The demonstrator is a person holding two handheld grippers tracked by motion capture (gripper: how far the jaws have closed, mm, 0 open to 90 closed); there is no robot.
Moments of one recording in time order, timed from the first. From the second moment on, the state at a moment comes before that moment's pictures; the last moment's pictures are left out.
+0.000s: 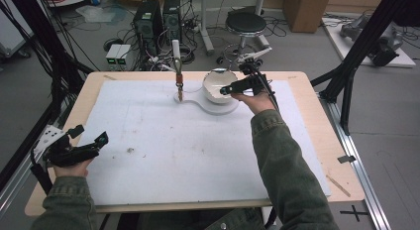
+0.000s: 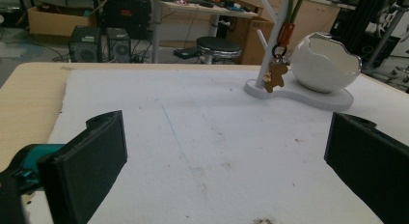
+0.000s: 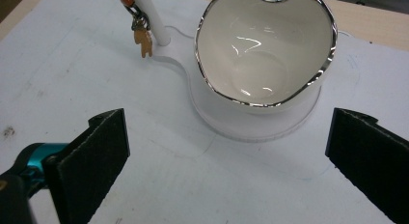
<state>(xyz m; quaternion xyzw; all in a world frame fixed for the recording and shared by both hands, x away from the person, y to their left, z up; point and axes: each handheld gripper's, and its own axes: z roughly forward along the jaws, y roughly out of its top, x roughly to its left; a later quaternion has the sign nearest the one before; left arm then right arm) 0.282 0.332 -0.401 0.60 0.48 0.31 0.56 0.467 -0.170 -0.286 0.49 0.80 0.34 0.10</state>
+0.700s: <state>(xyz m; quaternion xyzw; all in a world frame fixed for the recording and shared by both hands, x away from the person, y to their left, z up) 0.281 0.332 -0.401 0.60 0.48 0.31 0.56 0.429 -0.212 -0.300 0.50 0.77 0.38 0.12</state>
